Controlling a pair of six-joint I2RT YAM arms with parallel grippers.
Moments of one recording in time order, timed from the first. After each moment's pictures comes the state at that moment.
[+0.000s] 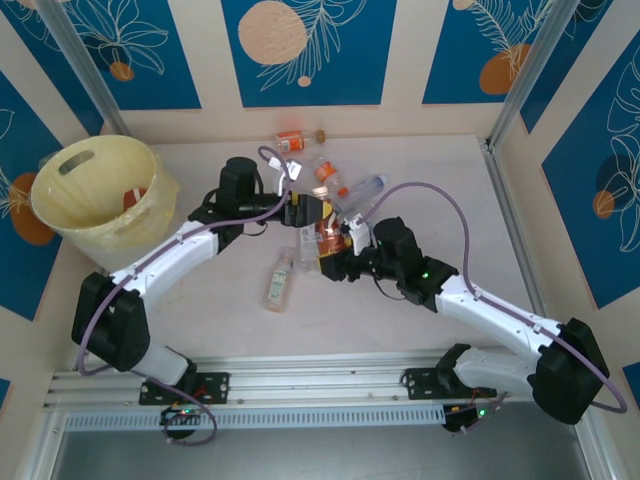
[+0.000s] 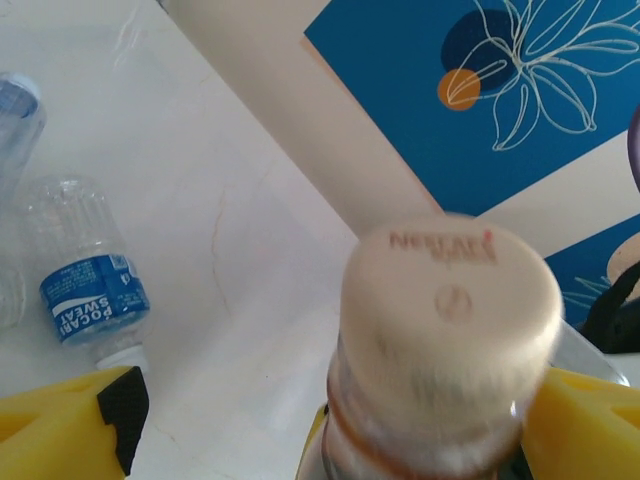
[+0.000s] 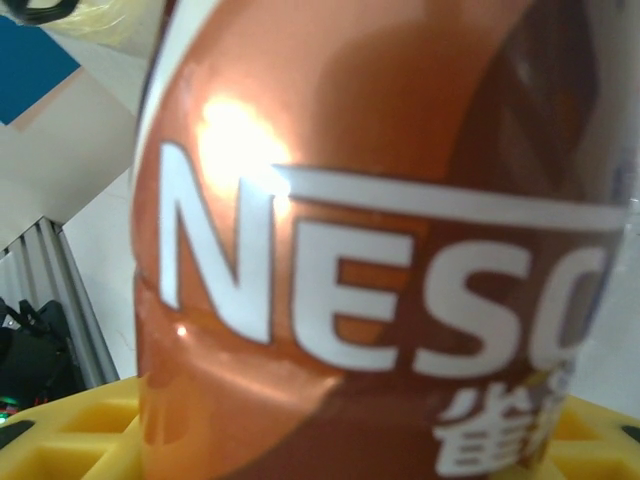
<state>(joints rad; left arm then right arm) -0.51 1.49 1.14 0.00 0.81 -0.51 0.73 1.11 0.72 -0.07 -0.31 0.27</state>
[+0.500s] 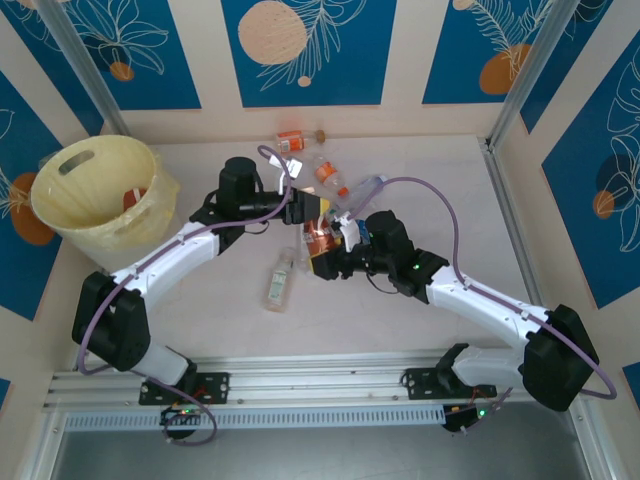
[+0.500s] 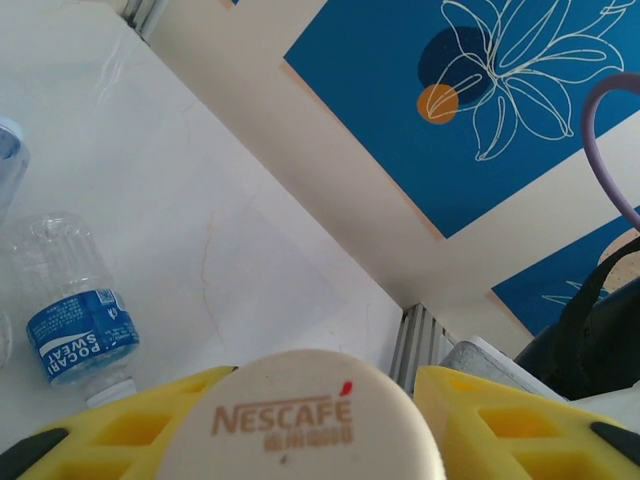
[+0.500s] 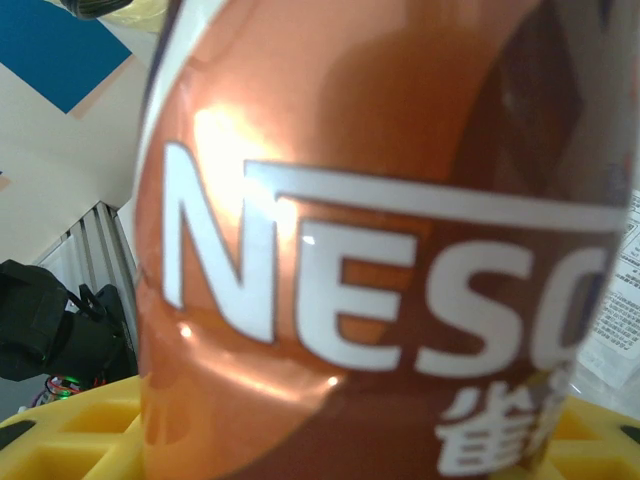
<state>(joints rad) -0.51 1.49 1.13 0.07 0.82 -0.51 0.73 1.20 0.78 -0.06 -0.42 0.29</state>
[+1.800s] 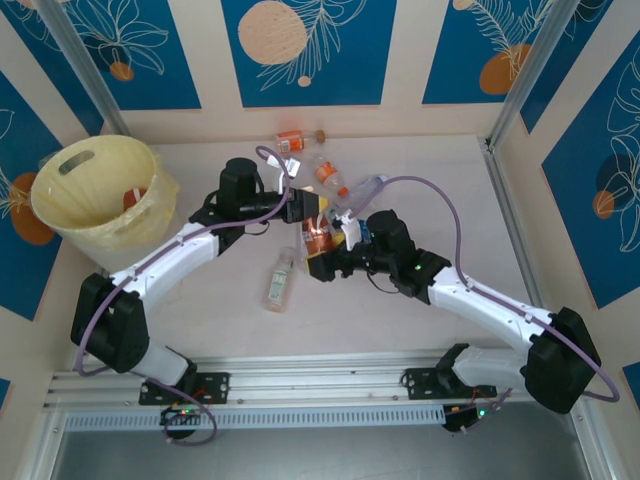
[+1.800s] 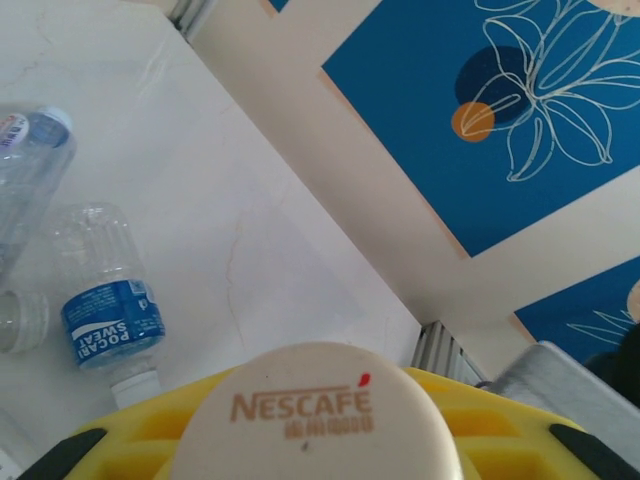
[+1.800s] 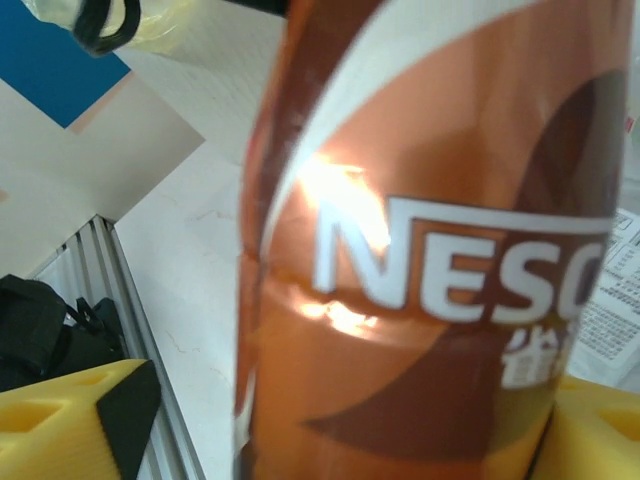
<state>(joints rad) -0.52 1.48 1.13 0.04 0.73 -0.55 0.73 1.16 0.78 -0.07 -0.39 0.30</state>
